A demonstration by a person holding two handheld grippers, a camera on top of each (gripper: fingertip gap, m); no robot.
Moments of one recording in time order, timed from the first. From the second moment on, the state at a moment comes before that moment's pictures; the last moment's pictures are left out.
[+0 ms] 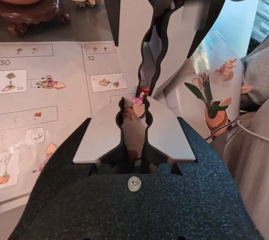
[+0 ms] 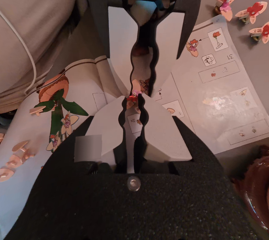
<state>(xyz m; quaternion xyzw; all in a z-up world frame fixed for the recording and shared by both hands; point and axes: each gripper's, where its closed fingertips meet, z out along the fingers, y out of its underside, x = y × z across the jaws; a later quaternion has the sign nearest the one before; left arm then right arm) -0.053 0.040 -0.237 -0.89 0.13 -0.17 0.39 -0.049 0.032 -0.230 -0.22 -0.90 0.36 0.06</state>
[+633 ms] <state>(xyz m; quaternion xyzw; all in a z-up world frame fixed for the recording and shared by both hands) -0.060 0.026 -0.240 -0.89 0.20 -0.17 0.38 -0.056 0.042 -0.194 -0.34 -0.80 0.49 0.02</state>
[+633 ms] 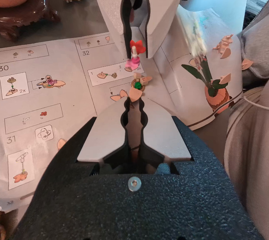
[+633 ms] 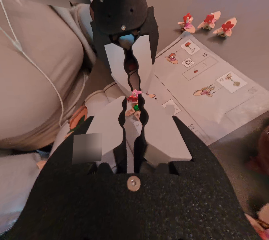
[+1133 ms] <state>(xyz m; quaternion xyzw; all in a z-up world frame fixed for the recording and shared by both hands) -0.073 0.016 -0.221 -0.86 0.17 -0.25 0.41 -0.054 0.044 -0.170 -0.41 -0.72 0.55 0.00</state>
